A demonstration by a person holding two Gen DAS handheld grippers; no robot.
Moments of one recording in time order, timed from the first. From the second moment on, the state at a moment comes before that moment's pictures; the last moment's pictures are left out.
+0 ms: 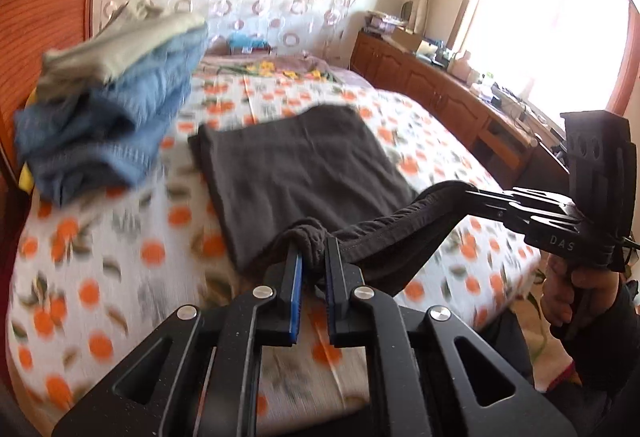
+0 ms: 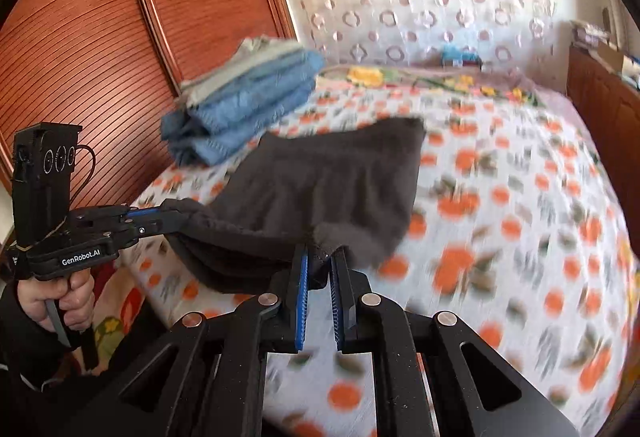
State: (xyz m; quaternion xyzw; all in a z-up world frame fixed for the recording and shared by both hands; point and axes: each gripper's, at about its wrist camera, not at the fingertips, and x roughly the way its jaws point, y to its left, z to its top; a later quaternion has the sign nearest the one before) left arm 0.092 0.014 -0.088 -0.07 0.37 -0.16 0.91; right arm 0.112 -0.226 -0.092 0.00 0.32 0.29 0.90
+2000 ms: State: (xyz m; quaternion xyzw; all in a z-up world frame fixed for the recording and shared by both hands) left arm 0.245 0.042 -0.103 -0.03 0.38 -0.12 0.92; right arm 0.318 -0.176 -0.108 -0.03 0.36 0.28 0.89
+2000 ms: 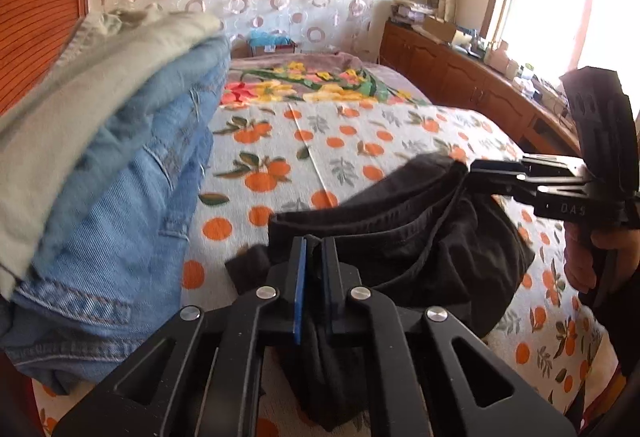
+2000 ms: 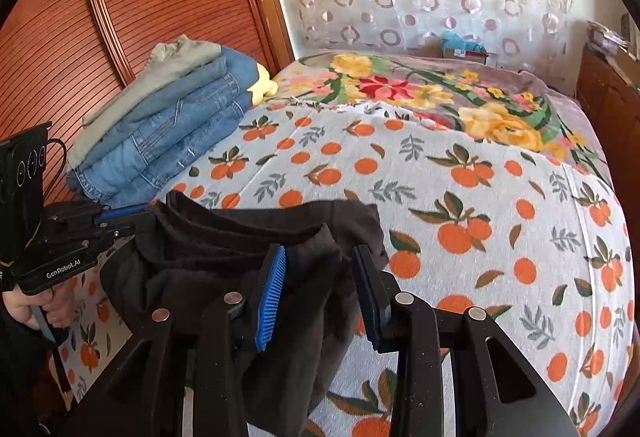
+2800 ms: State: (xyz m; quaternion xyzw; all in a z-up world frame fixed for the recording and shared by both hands) left arm 0.258 0.049 -0.091 -0.05 0.38 -0.10 0.92; right arm 0.318 -0.172 -0.111 -0.05 0.33 0.27 0.90
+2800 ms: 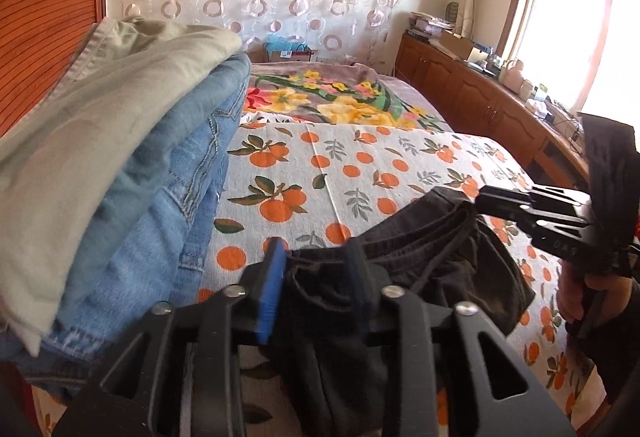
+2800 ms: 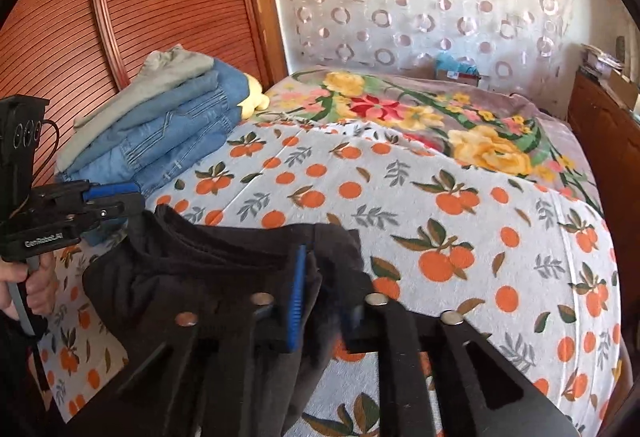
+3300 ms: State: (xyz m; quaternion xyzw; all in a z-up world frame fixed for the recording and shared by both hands) left arm 0.226 0.033 -0.112 -0.02 0.41 -0.11 0.91; right arm 0.331 -0.166 -0.119 -0.06 0.35 0.31 0.88
